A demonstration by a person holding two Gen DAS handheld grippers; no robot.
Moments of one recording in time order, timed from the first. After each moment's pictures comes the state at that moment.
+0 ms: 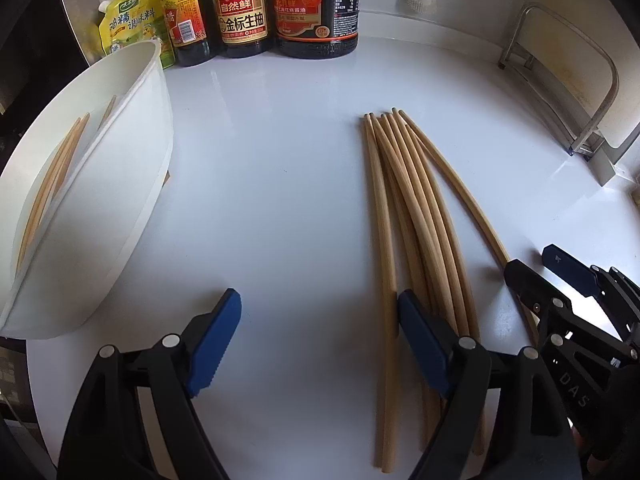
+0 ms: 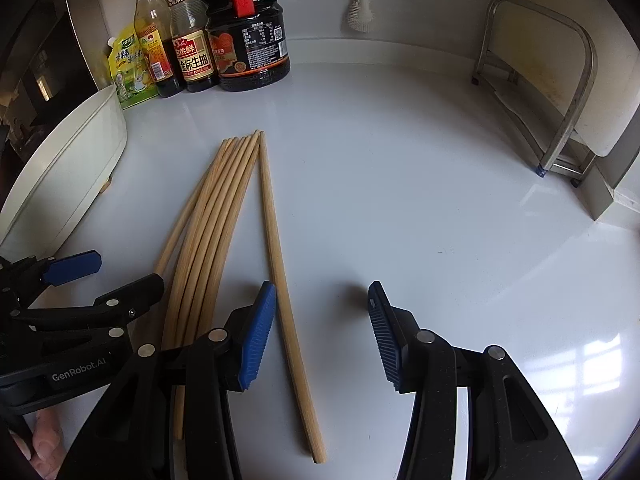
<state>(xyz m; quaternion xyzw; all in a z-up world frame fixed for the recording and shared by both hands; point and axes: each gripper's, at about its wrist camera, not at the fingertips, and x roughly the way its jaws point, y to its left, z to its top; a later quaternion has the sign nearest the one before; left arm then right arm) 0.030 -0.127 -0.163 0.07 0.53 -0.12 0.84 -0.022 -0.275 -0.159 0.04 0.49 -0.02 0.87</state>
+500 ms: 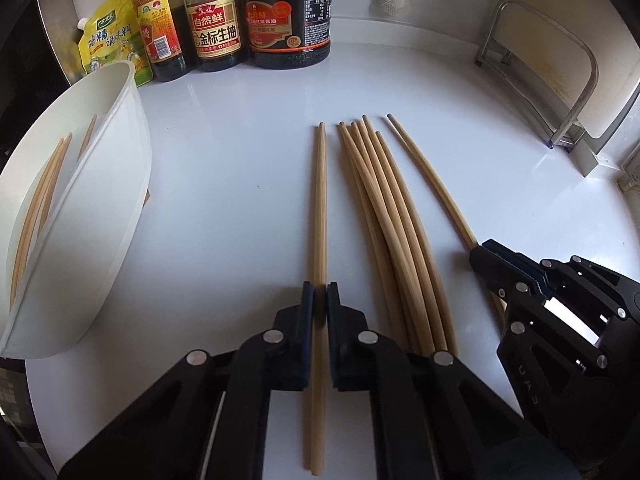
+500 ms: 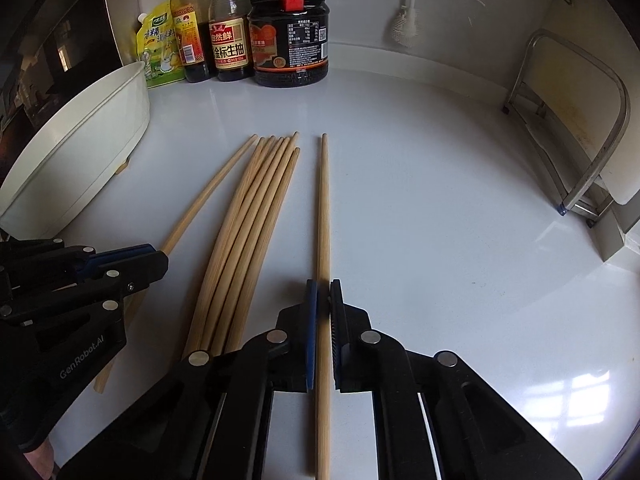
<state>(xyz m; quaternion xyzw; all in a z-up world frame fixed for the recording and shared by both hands) 0.024 -0.137 -0.155 0.08 0.52 -0.15 0.84 -0.013 -0.253 -0.160 0.01 0.49 0.01 0.87</state>
